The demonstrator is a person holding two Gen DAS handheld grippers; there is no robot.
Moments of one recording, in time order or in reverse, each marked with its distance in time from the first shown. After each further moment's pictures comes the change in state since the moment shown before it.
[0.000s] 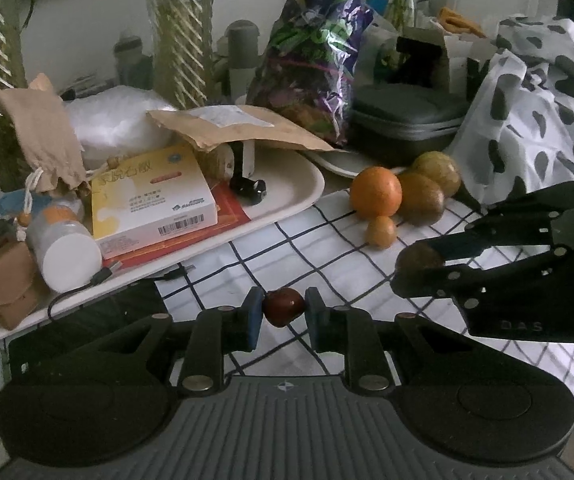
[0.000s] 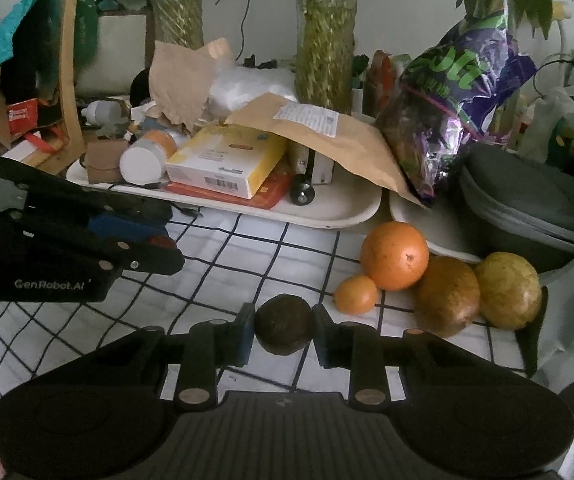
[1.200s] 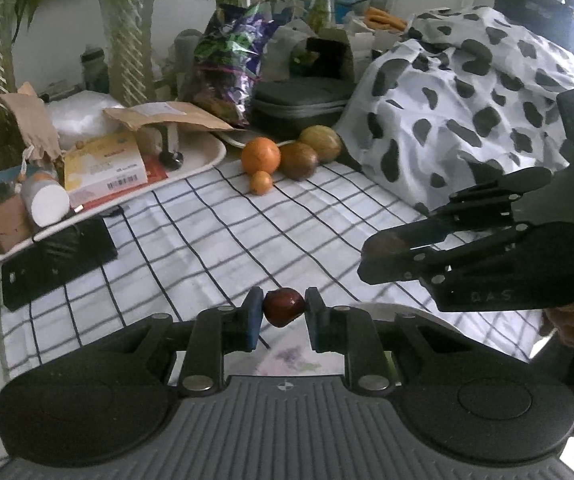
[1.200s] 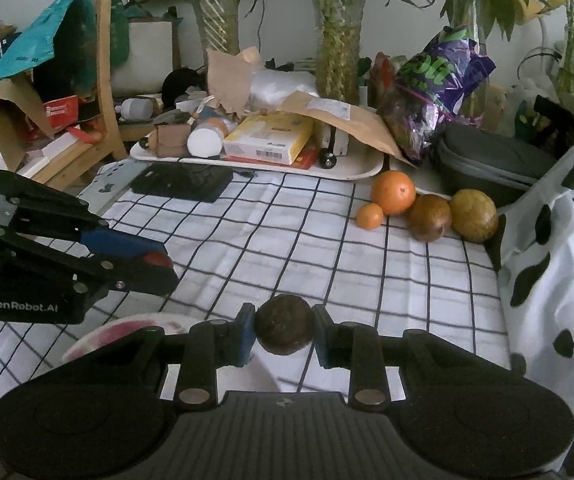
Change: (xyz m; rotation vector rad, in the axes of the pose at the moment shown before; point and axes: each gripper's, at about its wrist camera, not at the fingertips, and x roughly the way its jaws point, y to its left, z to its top) left arm -0.098 -0.076 -0.057 0.036 0.001 -0.107; right arm -0.115 0.036 -0.060 0.023 0.011 0.028
